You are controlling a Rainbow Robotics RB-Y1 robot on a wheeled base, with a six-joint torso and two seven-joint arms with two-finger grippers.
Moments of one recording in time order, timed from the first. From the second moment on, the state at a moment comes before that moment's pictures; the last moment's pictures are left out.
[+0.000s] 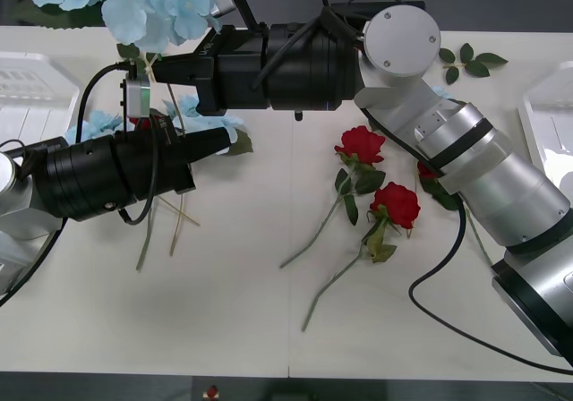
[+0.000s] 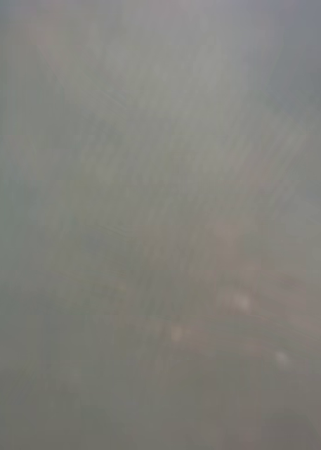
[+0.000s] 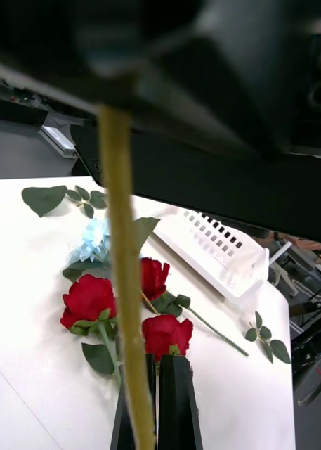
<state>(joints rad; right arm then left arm) -0.87 -0.31 0.47 -1.43 -1.81 0.84 2.39 -0.20 0.61 -0.16 -1.71 2.07 0.87 -2.62</state>
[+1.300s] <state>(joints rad) -0.99 -1.02 0.81 -1.45 -1.59 1.22 1.88 0.02 0.78 0.53 -1.70 1.24 0.90 -2.17</state>
